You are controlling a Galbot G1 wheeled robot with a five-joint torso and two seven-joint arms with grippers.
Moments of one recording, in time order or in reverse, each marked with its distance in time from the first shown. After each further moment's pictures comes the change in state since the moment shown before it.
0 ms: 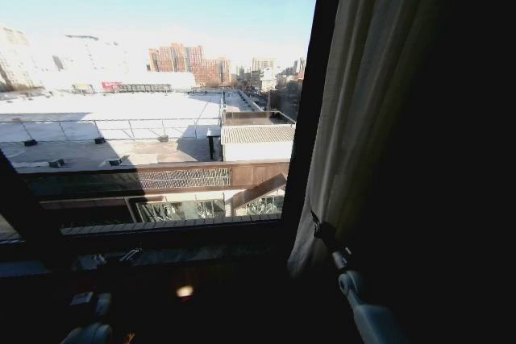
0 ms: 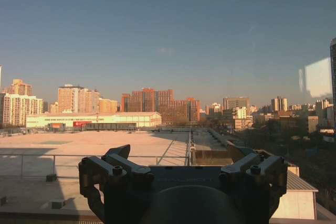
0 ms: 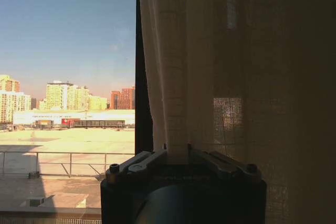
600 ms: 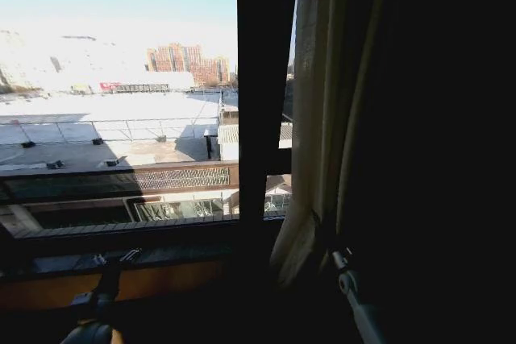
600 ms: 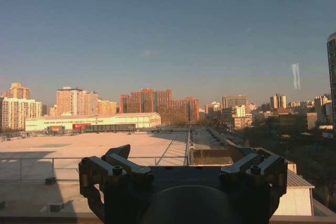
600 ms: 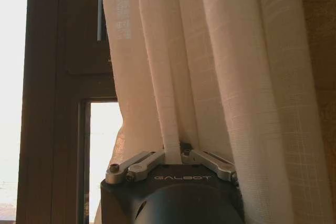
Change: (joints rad) left arm 0.000 0.000 0.001 0.000 0.000 0.000 0.001; right arm -0.001 -0.005 -0.002 -0.005 0.003 0.035 -0.012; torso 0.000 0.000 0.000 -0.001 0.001
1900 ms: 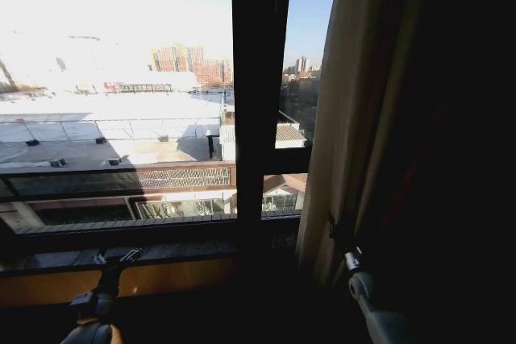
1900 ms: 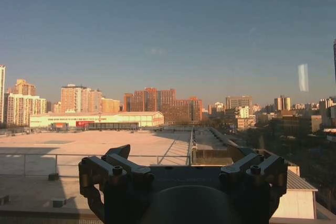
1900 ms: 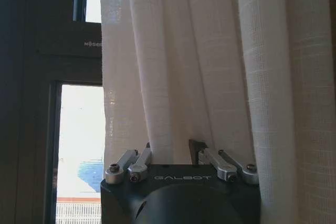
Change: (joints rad) left arm 0.000 0.000 -0.001 0.000 0.000 0.000 -0.001; right arm -0.105 -0.037 0.028 0.150 -0.051 -0.140 0.208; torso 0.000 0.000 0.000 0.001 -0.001
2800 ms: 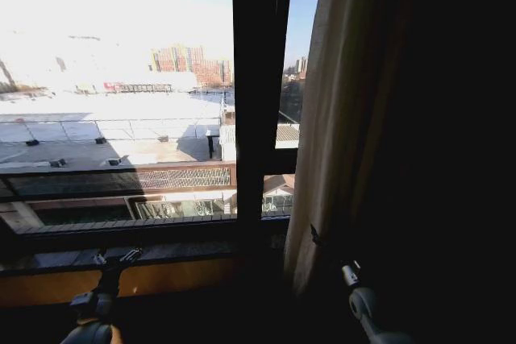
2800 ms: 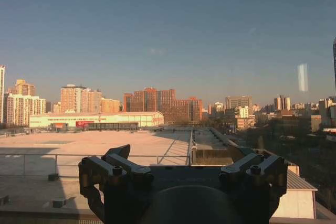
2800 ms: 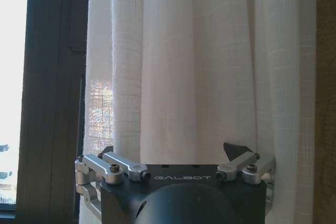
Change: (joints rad) left arm 0.000 0.000 0.000 0.000 0.000 0.000 0.000; right arm -0.091 -0.007 -0.007 0.078 -0.012 0.007 -0.018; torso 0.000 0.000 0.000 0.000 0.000
